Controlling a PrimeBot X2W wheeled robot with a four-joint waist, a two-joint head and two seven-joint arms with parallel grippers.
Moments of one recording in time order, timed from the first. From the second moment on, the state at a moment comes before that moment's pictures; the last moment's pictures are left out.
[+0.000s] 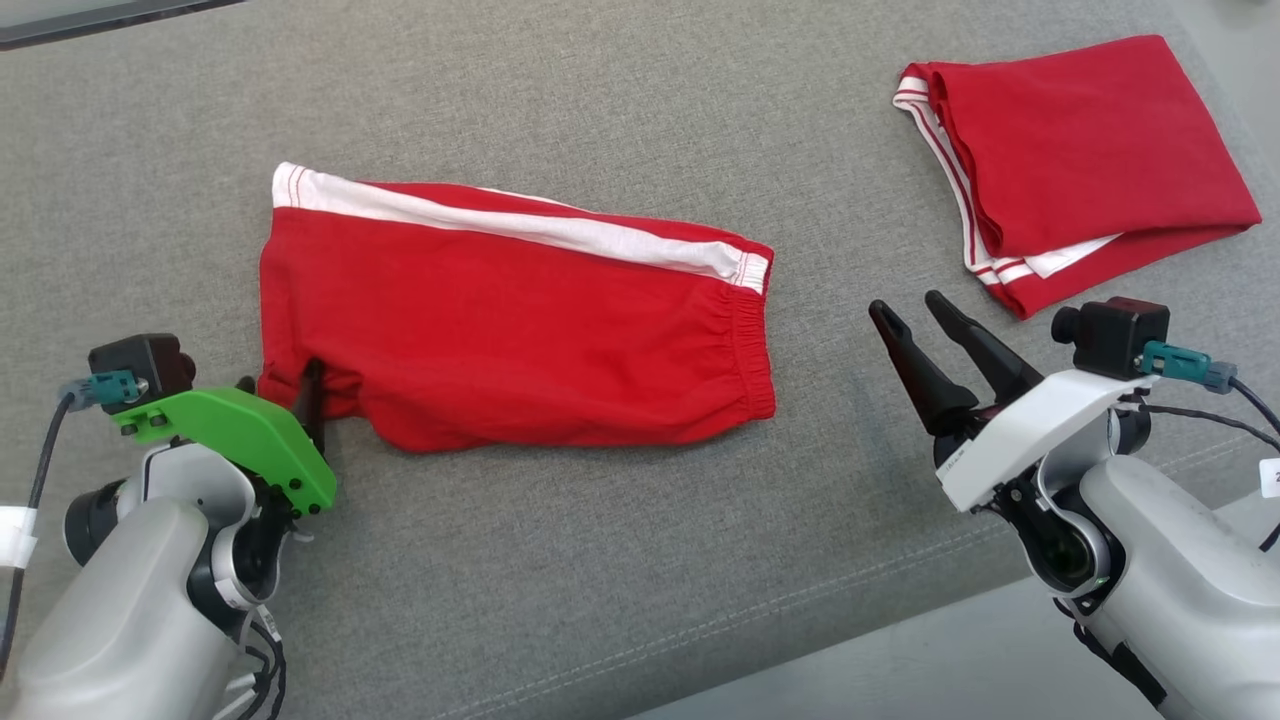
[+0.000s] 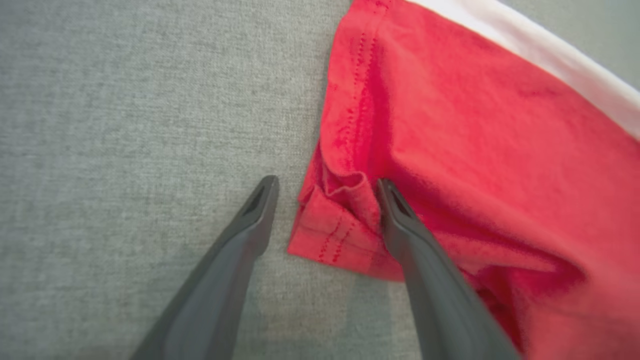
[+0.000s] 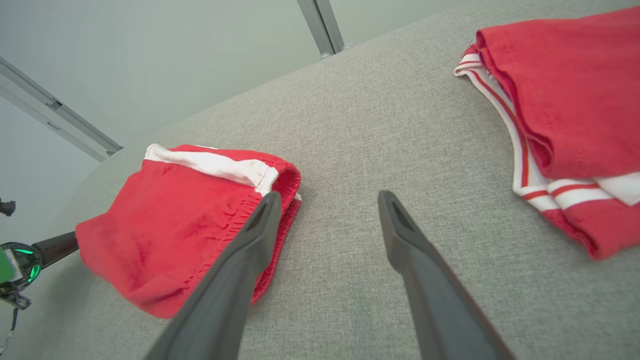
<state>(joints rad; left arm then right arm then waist) -0.53 0.46 -0.58 0.47 -1.03 0.24 0.12 -0.51 -0.45 0.64 0.33 1.00 0.13 -0.18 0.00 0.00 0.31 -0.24</state>
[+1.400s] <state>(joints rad) -0.13 0.33 -0.58 0.25 -1.05 0.26 -0.20 -0.30 -0.30 0.30 0.30 0.85 0.13 0.13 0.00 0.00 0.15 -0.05</state>
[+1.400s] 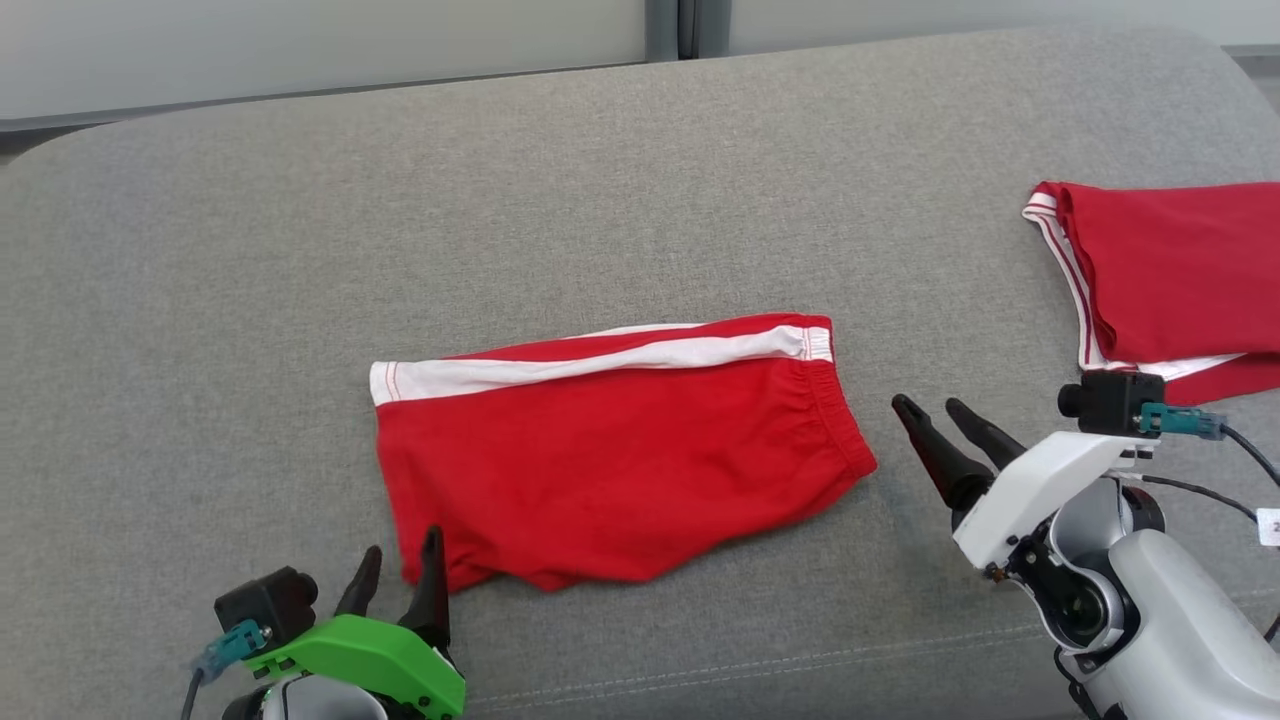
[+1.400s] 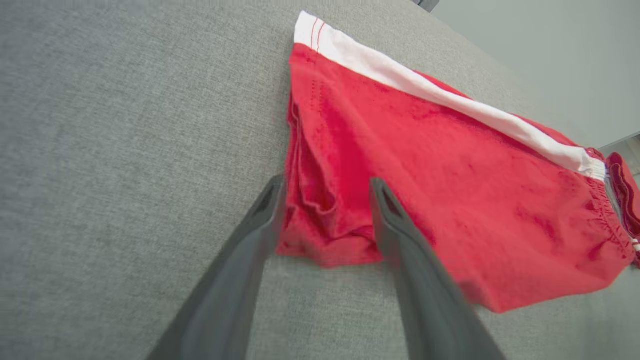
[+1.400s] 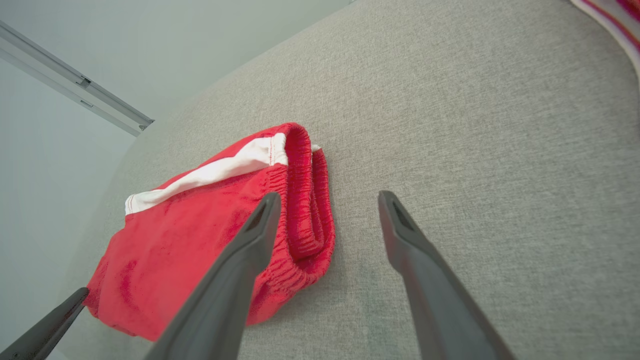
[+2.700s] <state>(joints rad) -0.13 0.40 -0.61 0.04 -0.88 0.38 -0.23 -0.50 -0.28 0.29 0.66 0.84 0.13 0.38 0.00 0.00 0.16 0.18</state>
